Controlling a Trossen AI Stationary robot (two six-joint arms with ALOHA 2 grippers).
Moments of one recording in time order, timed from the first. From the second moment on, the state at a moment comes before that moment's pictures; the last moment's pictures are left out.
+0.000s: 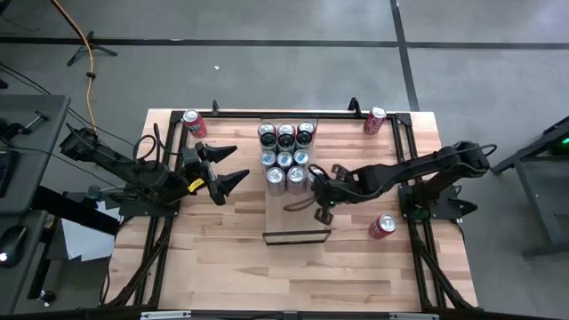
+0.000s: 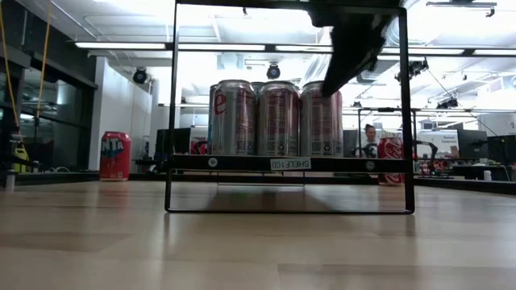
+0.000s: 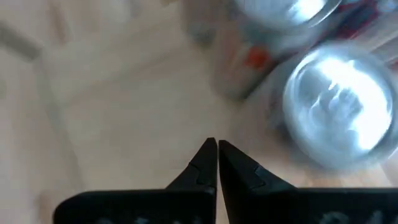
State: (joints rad) left arm -0.45 0.93 0.77 0.36 -0.91 -0.16; right arm 0.19 1.54 1.20 -0.73 0.30 0.49
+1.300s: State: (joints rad) left arm -0.44 0.93 0.77 0.36 -0.88 -0.15; right arm 0.04 1.22 0.71 -0.30 0.28 0.62
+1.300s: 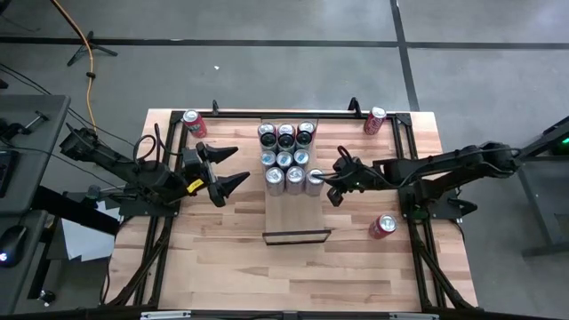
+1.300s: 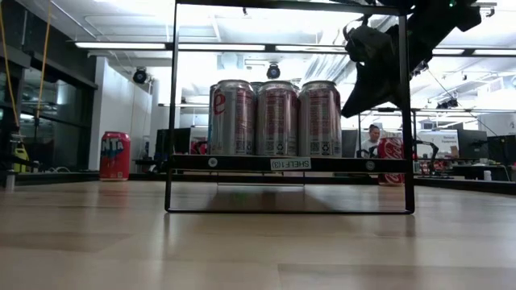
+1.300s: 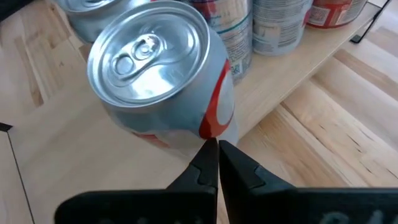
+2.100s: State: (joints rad) left arm -0.44 0.90 0.79 0.29 -0.93 -0.09; right arm 0.04 1.22 0.74 -0.40 0.31 0.59
